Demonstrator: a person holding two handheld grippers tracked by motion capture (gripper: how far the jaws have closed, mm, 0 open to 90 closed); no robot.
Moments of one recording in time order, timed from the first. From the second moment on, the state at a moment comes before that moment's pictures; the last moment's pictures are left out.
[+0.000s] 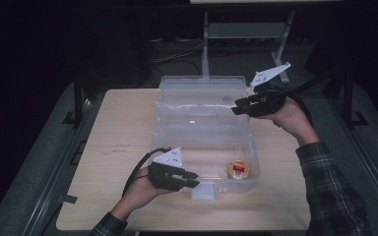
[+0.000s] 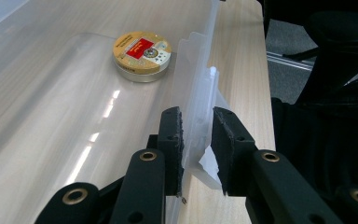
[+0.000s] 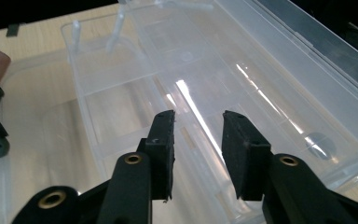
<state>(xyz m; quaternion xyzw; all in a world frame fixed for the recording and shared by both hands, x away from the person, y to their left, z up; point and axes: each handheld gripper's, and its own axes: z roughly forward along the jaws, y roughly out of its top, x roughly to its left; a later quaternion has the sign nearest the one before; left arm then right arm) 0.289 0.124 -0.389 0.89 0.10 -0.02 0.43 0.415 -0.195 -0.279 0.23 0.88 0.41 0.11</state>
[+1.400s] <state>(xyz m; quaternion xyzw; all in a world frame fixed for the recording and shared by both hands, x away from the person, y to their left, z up) 0.290 0.123 -0.389 0.89 0.10 -0.02 0.43 0.449 -0.183 -0.297 0.15 0.91 0.38 0.04</state>
